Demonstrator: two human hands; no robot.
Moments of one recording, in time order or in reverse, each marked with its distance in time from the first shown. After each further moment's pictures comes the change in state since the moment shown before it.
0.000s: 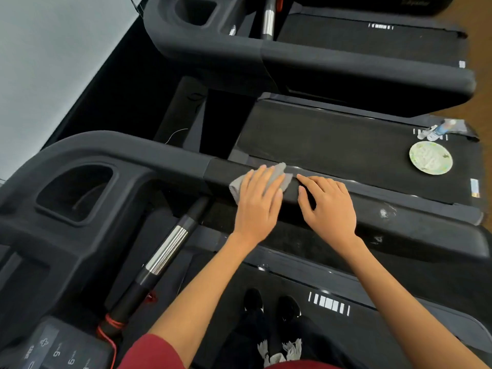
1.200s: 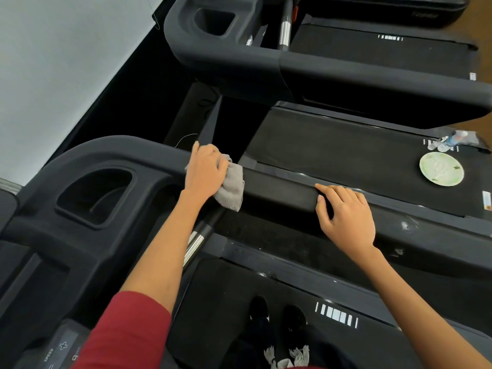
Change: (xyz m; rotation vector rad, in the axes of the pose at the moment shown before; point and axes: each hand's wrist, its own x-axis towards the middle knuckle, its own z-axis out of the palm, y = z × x) left_hand 0.051 -0.139 -0.070 0.155 -0.160 -0.295; right_hand 0.004 -0.008 -0.002 -0.045 -0.024 0.028
